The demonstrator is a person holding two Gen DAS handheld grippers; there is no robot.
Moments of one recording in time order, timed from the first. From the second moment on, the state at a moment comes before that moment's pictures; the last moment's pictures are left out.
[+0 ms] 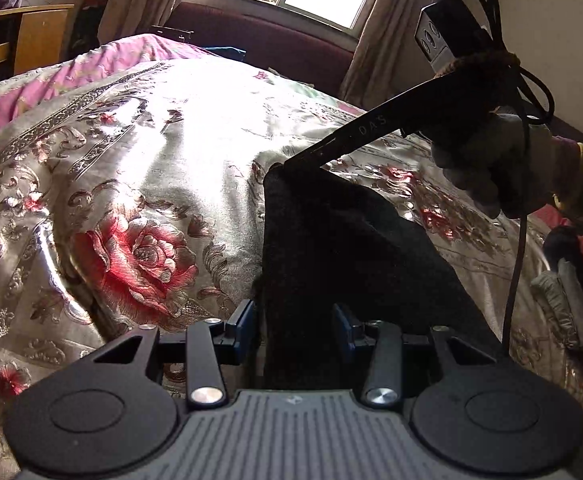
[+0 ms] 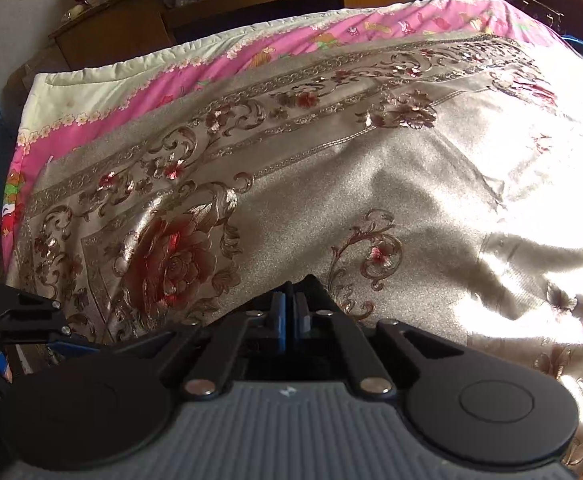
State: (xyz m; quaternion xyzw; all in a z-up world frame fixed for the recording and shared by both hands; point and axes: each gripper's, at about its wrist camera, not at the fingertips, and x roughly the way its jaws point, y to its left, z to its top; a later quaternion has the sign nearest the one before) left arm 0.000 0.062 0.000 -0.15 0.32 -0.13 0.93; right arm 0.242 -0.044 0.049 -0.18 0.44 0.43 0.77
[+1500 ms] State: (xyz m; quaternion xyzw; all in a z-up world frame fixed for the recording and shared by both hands) left arm 0.134 0.035 -0.003 -0.06 0.33 -0.12 0.93; right arm 0.213 -0.238 -0.042 0.31 0.41 0.20 0.84
